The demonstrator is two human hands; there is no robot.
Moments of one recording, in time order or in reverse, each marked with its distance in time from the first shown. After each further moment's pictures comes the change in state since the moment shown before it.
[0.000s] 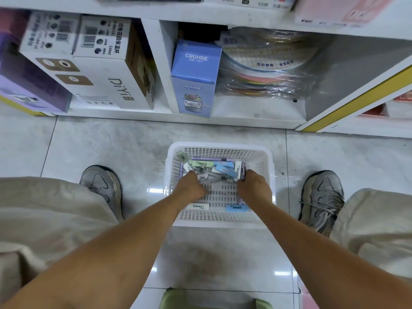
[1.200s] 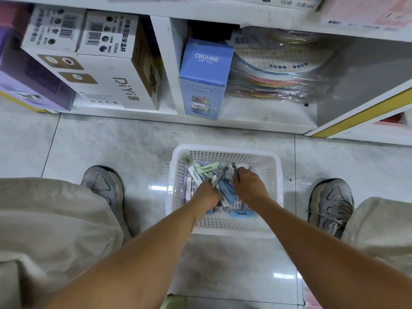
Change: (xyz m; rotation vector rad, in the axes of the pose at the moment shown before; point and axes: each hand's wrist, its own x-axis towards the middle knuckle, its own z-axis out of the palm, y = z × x) left_hand 0.003 0.016 0.030 -0.237 -0.023 -0.156; right_hand 0.030 -0.017 0.012 -0.104 -0.072 -0.255
